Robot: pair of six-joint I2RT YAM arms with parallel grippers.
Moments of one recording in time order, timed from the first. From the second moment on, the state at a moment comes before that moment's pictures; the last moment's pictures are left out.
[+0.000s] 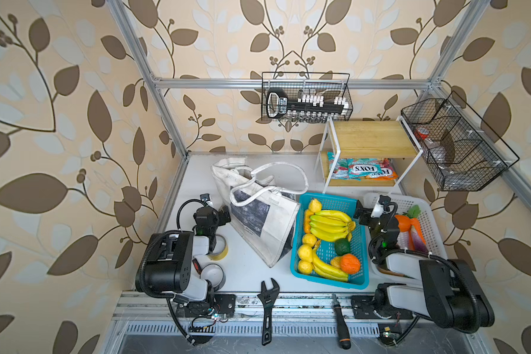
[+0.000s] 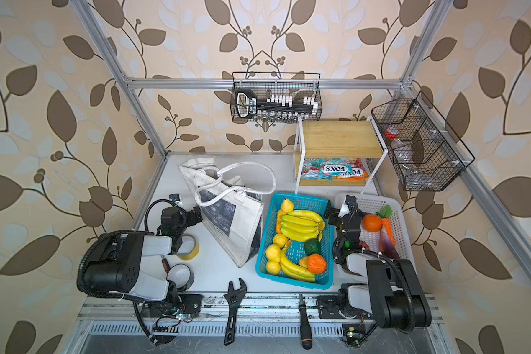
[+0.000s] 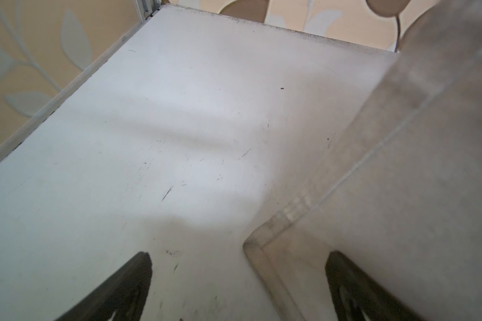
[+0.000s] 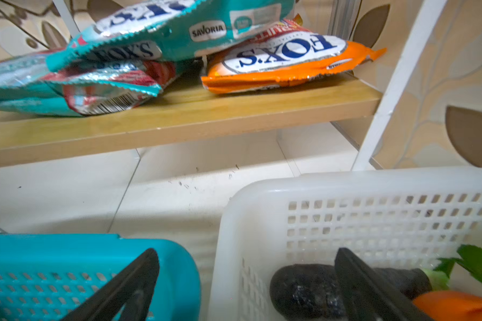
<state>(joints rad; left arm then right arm) 0.05 1.49 0.33 0.67 -0.06 -0.17 0.00 1.31 0.18 0.95 0.20 0.07</state>
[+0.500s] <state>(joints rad) 0.05 1.49 0.34 0.66 -0.05 -0.16 0.04 1.33 0.17 1.01 0.25 0.05</state>
